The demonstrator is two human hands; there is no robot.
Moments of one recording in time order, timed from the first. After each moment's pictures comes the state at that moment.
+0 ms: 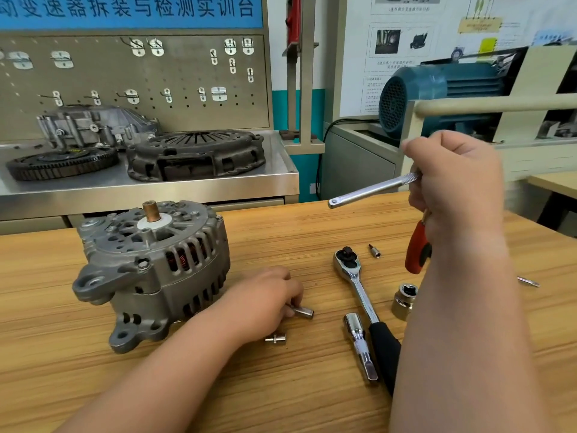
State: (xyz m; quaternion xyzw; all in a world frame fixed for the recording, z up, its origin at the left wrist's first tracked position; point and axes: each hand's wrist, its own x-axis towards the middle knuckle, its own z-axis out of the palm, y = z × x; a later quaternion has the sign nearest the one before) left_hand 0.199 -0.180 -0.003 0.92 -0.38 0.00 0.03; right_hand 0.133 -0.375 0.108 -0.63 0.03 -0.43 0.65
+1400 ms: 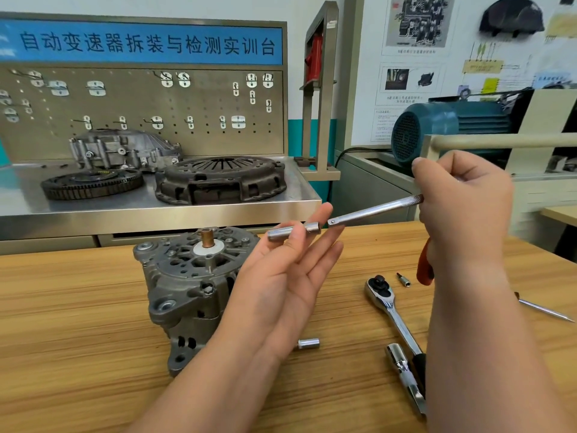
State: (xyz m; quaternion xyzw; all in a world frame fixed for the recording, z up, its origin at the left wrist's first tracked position) left_hand 0.145 -0.160 0.077 0.31 -0.19 -0.15 0.92; right_hand 0.142 -0.321 0.120 -0.64 0.01 -0.54 0.56
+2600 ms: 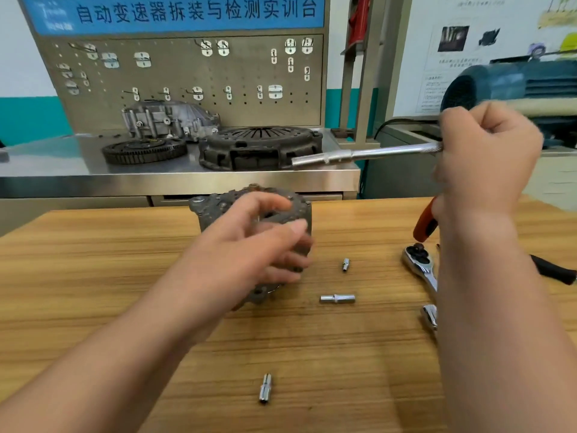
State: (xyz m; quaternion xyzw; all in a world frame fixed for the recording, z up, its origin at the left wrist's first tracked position) left_hand 0.108 -0.066 0.083 0.72 -0.19 -0.04 0.67; right_hand 0.151 -0.285 0.122 -0.56 -0.03 -0.51 0.65
